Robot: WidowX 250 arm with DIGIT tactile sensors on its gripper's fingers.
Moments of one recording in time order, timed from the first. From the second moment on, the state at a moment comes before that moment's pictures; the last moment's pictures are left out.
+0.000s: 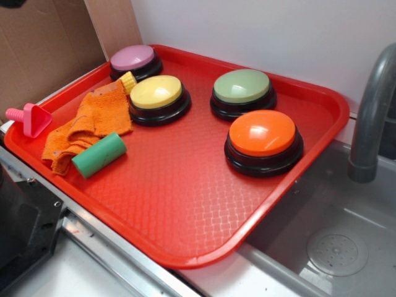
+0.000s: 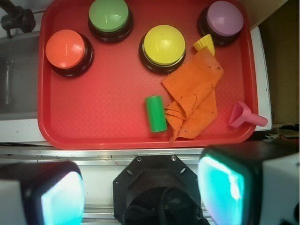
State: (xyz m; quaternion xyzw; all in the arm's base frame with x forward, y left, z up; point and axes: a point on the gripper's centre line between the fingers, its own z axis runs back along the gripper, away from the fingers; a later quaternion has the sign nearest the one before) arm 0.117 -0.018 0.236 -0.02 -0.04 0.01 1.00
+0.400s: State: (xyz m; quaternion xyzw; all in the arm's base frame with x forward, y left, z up) arm 0.115 -0.018 0.232 -0.02 -0.04 0.01 1.00
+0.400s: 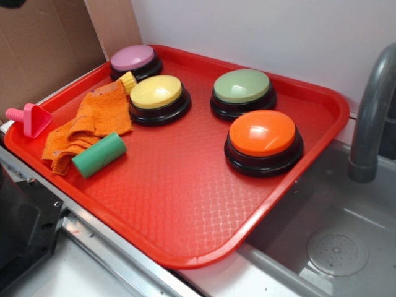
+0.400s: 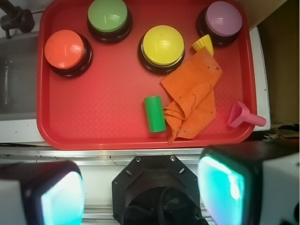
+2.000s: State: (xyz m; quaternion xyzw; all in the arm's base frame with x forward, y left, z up) arm 0.168 0.021 0.016 0.01 0.03 0.07 1.00
